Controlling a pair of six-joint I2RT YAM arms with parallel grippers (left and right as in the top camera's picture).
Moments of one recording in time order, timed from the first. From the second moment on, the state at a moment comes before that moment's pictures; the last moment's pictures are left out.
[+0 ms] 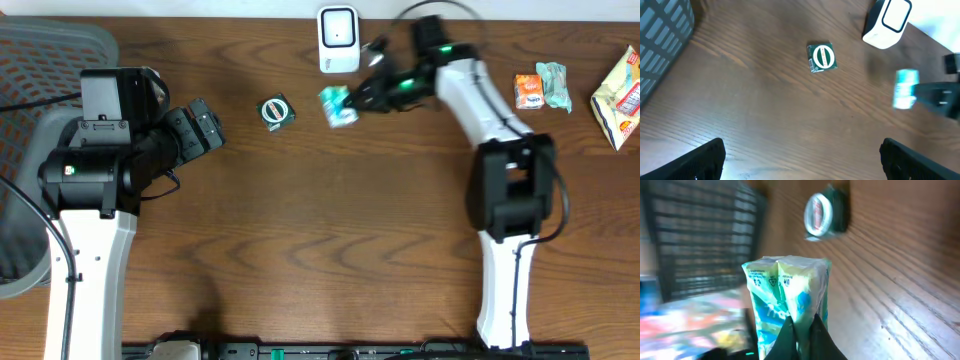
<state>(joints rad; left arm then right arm) 0.00 1.29 1.45 -1.09 0.14 -0.46 0.17 2.37 2.01 -0.91 -1.11 0.03</state>
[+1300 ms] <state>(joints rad) 0.00 1.29 1.45 -1.09 0.14 -0.46 0.04 2.37 2.01 -0.57 -1.45 -0.05</state>
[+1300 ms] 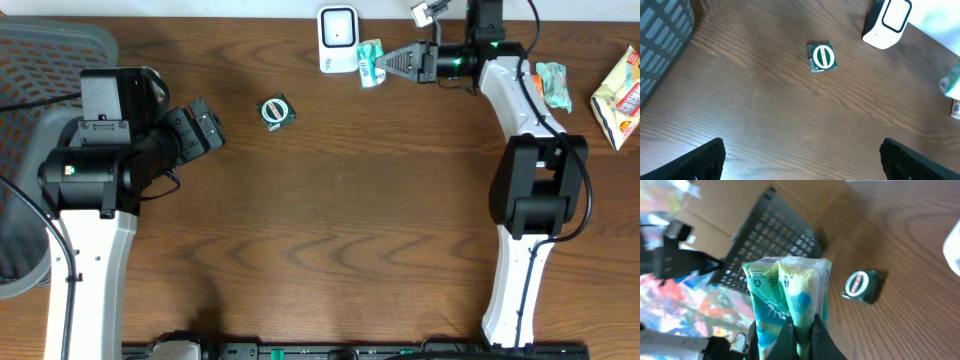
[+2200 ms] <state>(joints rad) 0.00 1.29 1.45 -1.09 0.14 -0.46 0.43 2.36 2.01 -0.03 0.35 -0.67</state>
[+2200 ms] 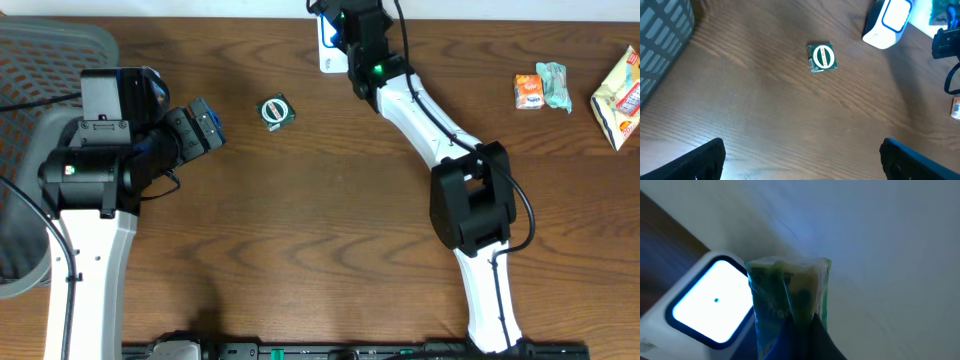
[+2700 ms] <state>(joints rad) 0.00 1.29 1.45 -1.09 0.14 -0.46 0.43 2.38 2.01 -0.04 0.35 -0.67</state>
